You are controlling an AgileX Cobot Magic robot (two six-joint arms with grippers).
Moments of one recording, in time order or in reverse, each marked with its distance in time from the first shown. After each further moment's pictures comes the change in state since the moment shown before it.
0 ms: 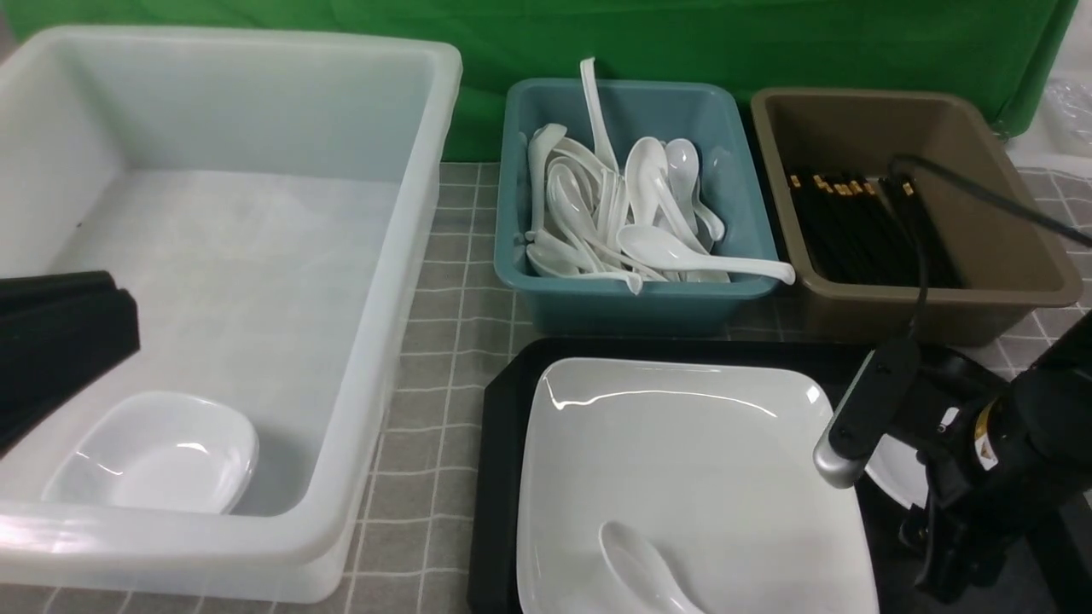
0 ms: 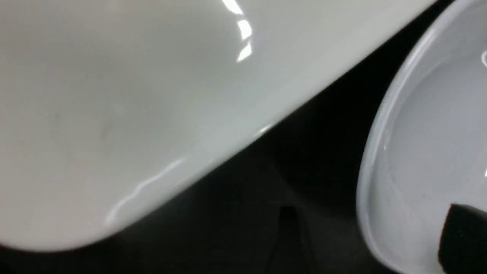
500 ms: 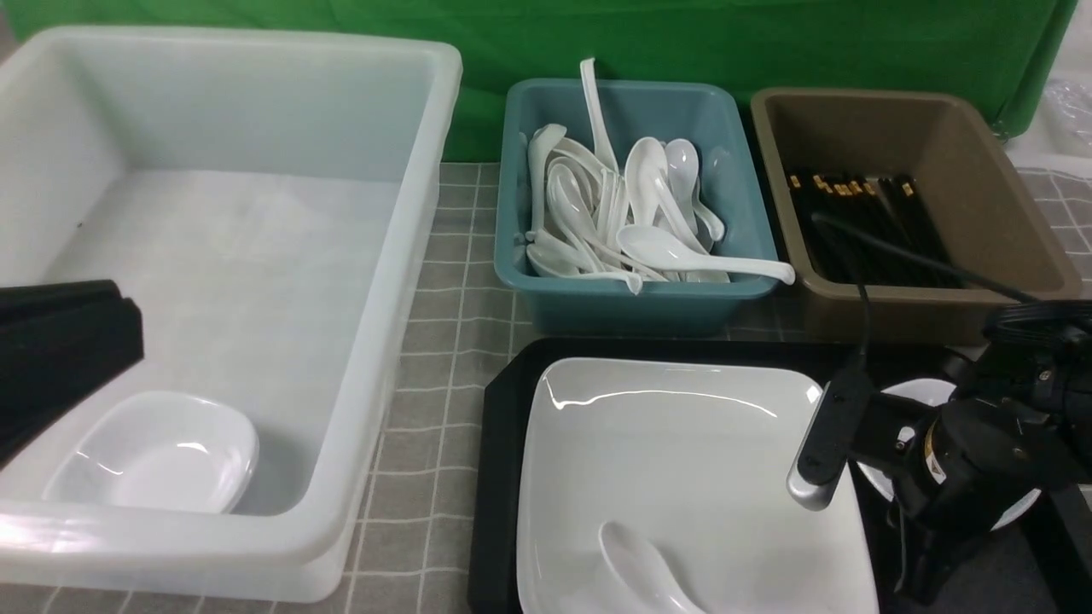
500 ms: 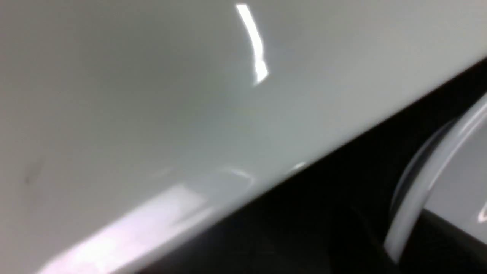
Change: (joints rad) right arm 0.002 0.116 -0.022 -0.094 -0.043 0.019; left arm 0.000 0.000 0.000 0.000 0.011 -0.001
